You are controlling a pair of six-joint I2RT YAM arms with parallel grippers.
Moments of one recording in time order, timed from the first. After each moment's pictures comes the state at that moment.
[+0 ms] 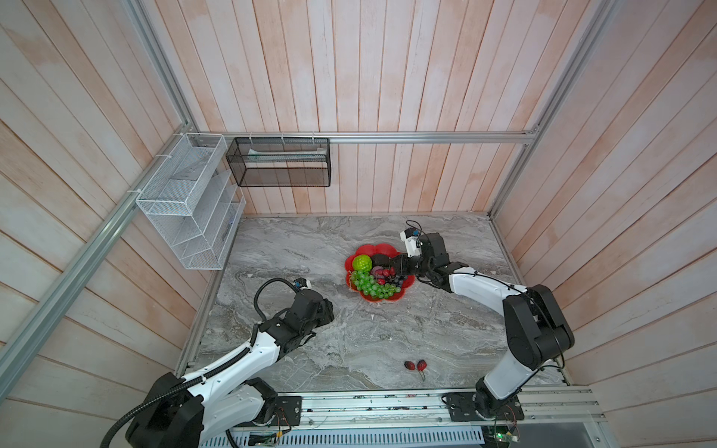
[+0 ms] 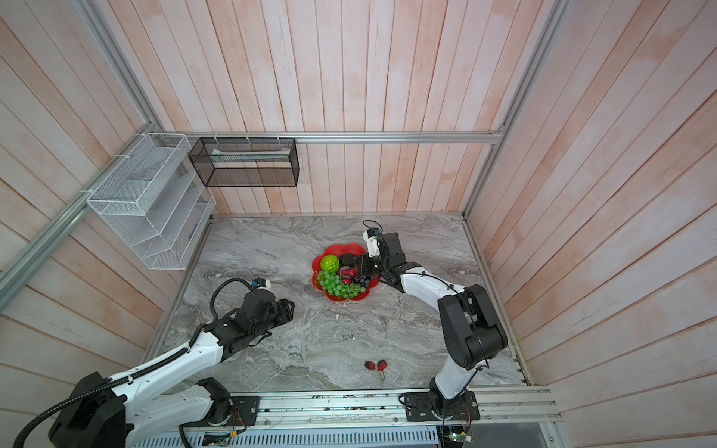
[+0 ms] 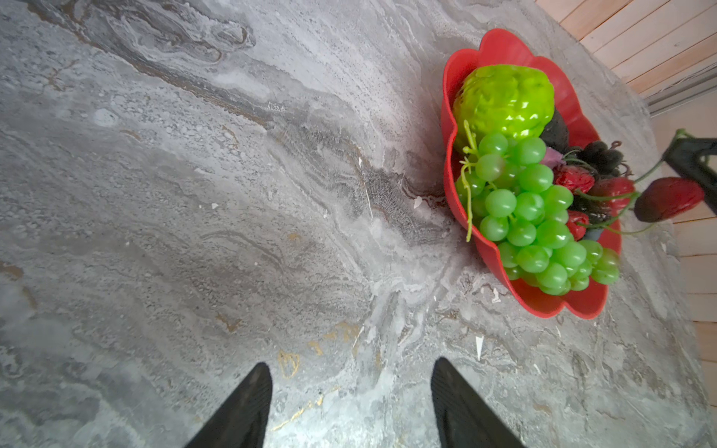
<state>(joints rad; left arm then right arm) -0.61 1.08 0.52 -0.22 -0.16 -0.80 0.42 1.69 1.03 0.03 -0.37 0.38</state>
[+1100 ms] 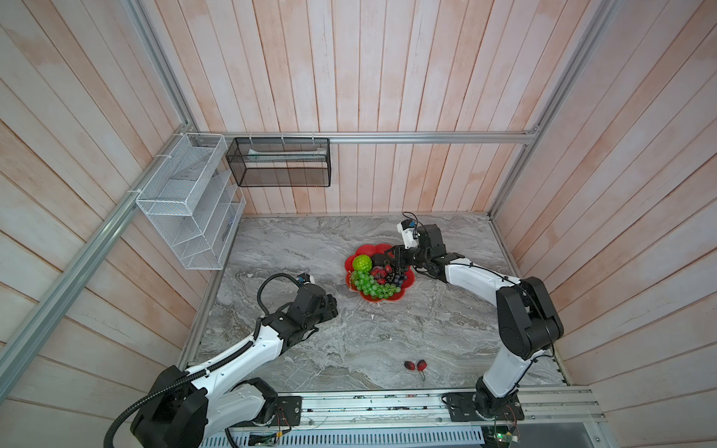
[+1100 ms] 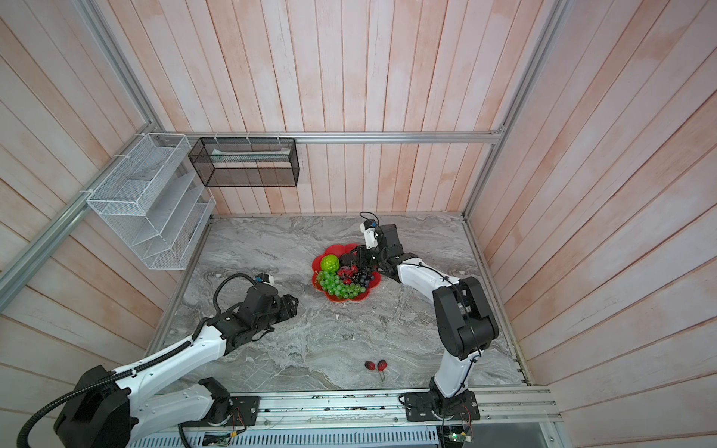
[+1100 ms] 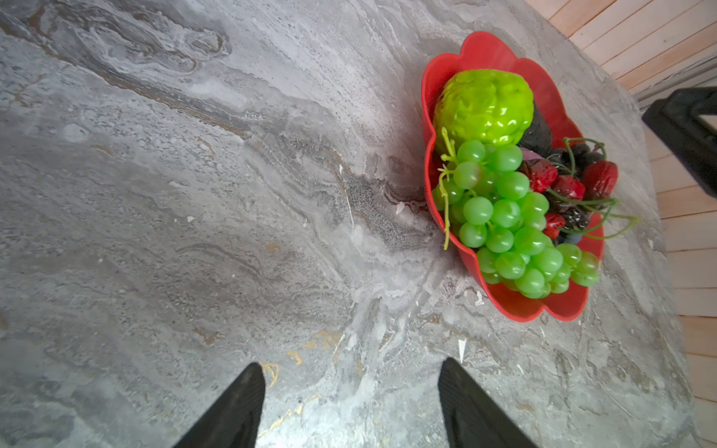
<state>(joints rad) -0.61 1.13 0.58 -0.24 -0.12 -0.79 0.42 1.75 1.16 -0.03 -0.34 0.29</state>
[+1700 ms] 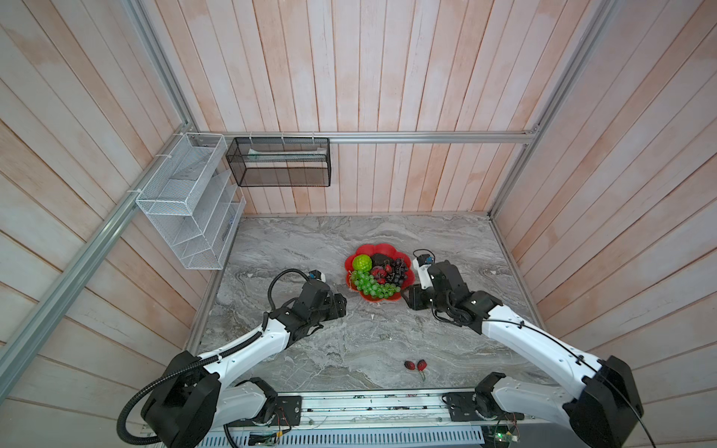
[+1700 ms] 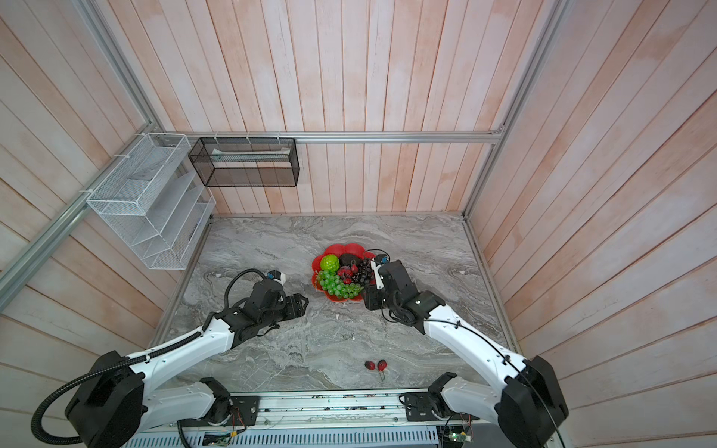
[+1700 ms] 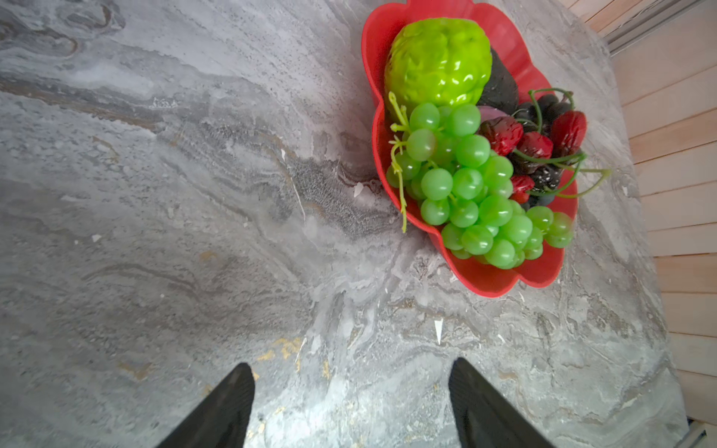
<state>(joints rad) -0.61 1.23 0.61 -0.15 -0.01 -0.69 0.68 1.09 0.78 -0.48 0.00 0.50</state>
